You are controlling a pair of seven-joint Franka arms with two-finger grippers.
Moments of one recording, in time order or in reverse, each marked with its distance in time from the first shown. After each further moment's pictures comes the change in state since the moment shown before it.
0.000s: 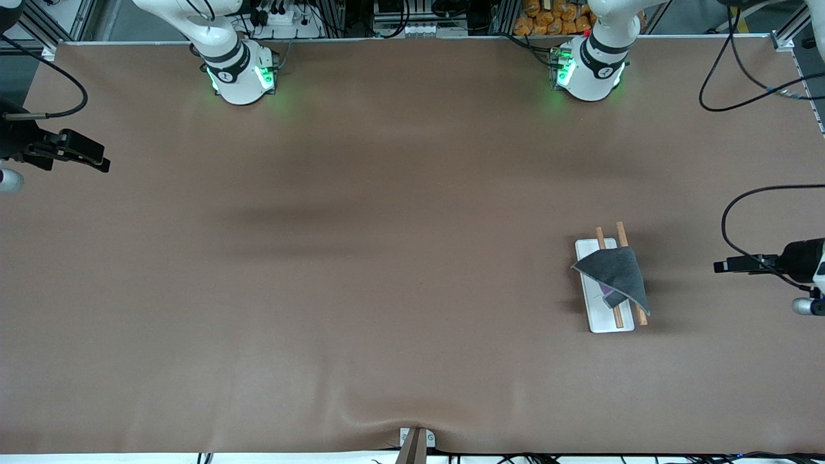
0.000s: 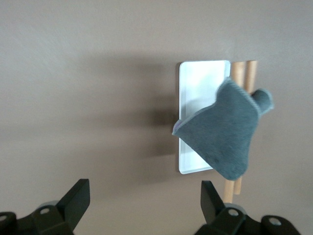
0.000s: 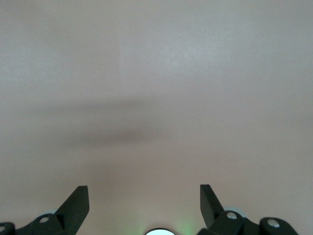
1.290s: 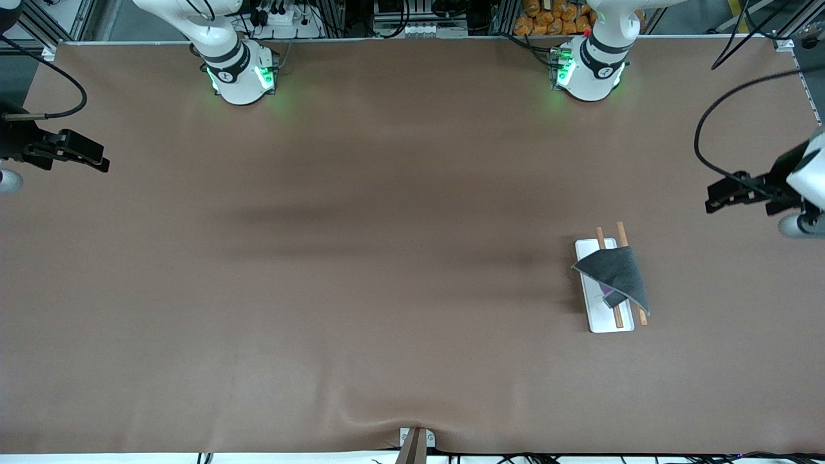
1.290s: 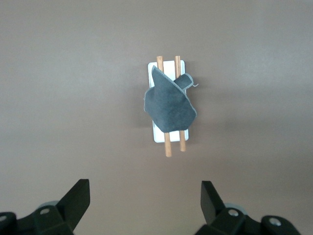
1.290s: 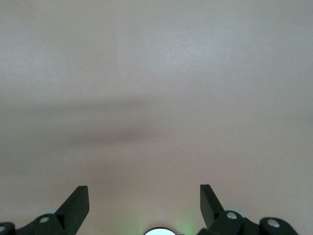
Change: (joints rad) left arm -0.213 -0.347 -0.075 -0.009 0.180 -0.196 -0.350; right arm 0.000 0.001 -0.003 0.000 0.000 -0.003 0.001
